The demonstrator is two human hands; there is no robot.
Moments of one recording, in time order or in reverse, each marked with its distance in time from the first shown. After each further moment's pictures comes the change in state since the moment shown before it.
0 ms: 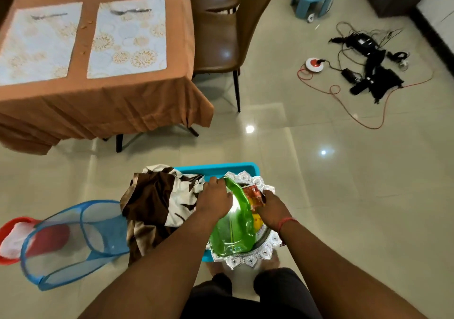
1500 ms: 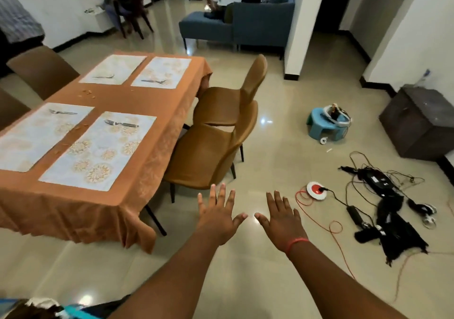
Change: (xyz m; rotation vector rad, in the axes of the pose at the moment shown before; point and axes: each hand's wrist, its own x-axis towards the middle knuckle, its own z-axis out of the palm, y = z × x) left_hand 0.353 0.342 -0.213 0.188 0.301 -0.040; right_hand 0.322 -0.116 -0.493 -0.692 0.216 -0.509
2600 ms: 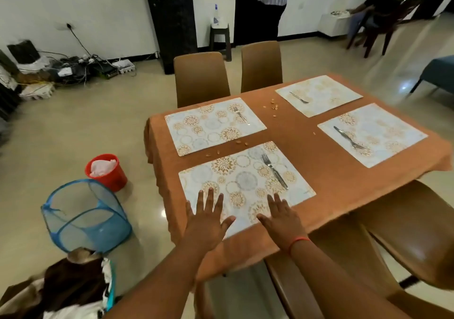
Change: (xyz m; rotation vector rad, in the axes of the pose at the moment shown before) left_hand 0.110 -0.409 -0.050 -0.282 0.103 -1.042; right_hand 0.427 -0.448 0.022 -0.319 -0.316 -0.888
